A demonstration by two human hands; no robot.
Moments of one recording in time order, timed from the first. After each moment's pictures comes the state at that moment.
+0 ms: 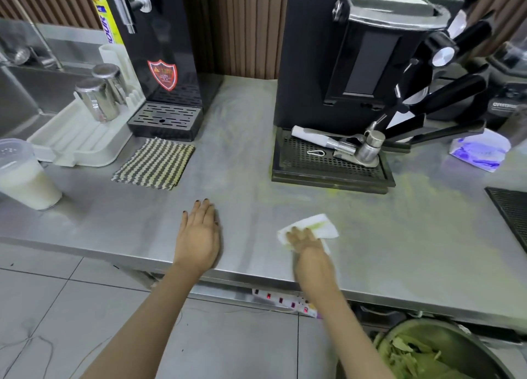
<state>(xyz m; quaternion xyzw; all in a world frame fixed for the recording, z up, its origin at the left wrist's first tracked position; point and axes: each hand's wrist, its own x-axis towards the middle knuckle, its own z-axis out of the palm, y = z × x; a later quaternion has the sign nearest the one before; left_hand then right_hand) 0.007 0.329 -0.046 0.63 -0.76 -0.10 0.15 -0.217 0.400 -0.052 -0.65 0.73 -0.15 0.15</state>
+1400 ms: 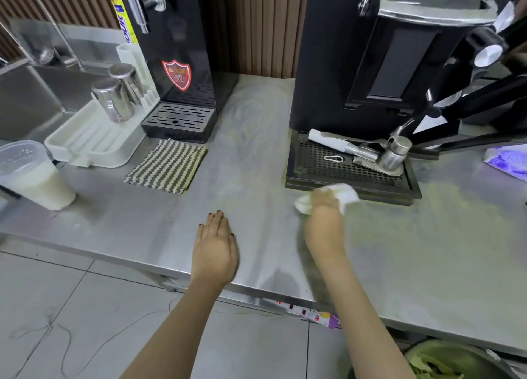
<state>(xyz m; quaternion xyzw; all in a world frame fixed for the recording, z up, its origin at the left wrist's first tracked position) -0.012 0.334 -0.057 0.67 -0.72 -0.09 0.16 -0.211 0.314 -0.010 -0.57 0.78 -0.25 0.08</state>
